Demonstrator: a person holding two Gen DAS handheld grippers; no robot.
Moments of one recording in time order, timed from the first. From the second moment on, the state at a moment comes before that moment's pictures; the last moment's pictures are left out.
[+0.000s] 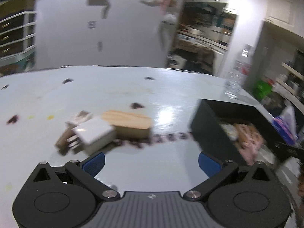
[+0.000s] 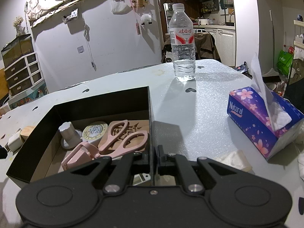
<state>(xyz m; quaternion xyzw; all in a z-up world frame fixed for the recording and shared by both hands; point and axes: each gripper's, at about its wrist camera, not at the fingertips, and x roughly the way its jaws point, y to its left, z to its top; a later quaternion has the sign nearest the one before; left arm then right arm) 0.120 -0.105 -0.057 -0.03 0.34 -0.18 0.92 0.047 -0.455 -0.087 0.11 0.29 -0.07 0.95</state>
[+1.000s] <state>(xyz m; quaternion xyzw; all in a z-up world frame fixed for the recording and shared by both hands) 0.180 -0.076 -0.085 -0.04 0.30 -0.04 0.95 0.047 -0.454 -0.087 0.11 0.29 -0.07 0.95</state>
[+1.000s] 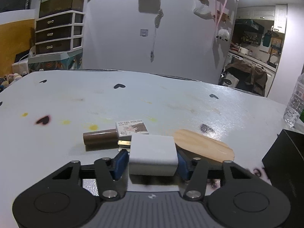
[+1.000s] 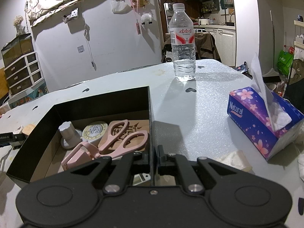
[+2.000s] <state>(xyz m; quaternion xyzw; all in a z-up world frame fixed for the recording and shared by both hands) 0.110 -0.141 -0.042 -0.09 0.29 -0.28 0.91 0.047 -0.453 -0.087 0.11 0.29 -0.07 0.95</state>
